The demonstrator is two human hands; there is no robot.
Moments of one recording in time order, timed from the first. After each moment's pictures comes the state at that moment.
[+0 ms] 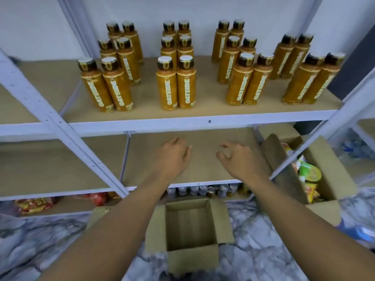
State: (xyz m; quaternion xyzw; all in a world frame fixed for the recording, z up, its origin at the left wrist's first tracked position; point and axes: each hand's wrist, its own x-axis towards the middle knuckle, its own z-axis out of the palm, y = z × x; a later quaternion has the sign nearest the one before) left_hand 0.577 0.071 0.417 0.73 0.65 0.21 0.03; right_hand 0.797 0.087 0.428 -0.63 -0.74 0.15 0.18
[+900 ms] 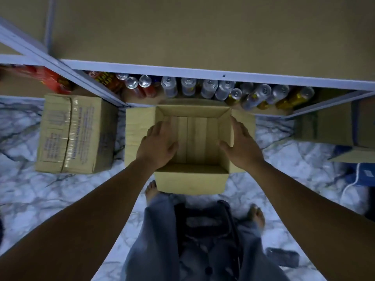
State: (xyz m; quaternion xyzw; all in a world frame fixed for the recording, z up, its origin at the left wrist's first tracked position) left_hand 0.558 -0.005 -0.101 0.59 0.74 -0.01 0.31; right_hand 0.823 0.066 -0.093 -0.62 -0.68 0.38 -0.09
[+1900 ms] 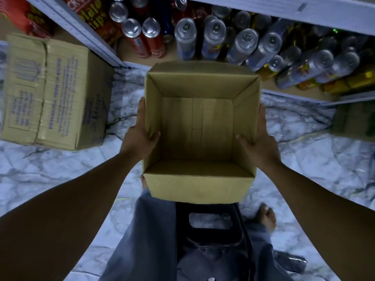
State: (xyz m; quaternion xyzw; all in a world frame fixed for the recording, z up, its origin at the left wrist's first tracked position) left_hand 0.500 -0.068 -0.250 0.41 0.82 0.08 0.39; right_hand 0.827 0.039 -0.236 -0.67 -0.64 0.37 -0.07
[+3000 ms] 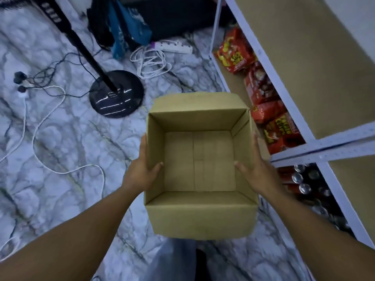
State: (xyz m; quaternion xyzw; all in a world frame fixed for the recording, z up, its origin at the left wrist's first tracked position) left_hand 0.298 -0.435 0.024 -0.04 0.92 0.34 0.19; right_hand 0.345 -0.090 0.052 -0.16 -0.94 0.25 -0.17
